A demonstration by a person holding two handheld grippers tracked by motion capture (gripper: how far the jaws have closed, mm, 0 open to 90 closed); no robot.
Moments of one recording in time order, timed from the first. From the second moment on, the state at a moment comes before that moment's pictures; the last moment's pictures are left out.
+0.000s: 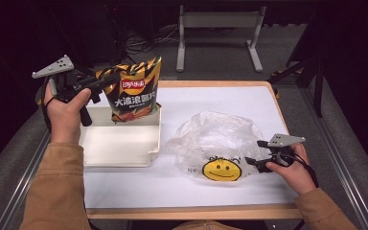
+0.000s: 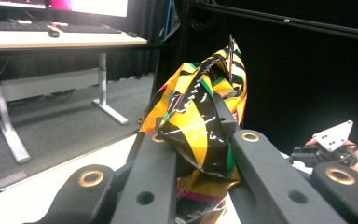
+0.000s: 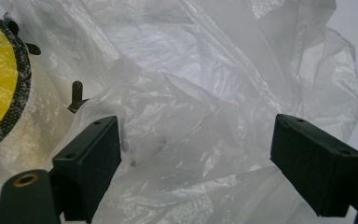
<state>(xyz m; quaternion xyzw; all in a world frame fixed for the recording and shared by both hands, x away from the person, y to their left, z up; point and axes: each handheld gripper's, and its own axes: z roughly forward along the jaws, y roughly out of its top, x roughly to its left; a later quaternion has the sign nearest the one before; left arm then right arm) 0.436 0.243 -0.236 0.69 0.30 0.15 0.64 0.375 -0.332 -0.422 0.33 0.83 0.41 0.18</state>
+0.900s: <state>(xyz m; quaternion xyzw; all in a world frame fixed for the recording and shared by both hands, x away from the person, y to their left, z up) 0.466 0.259 -0.295 0.70 0.33 0.12 0.62 0.360 -0.335 -0.410 0.31 0.82 0.43 0.20</state>
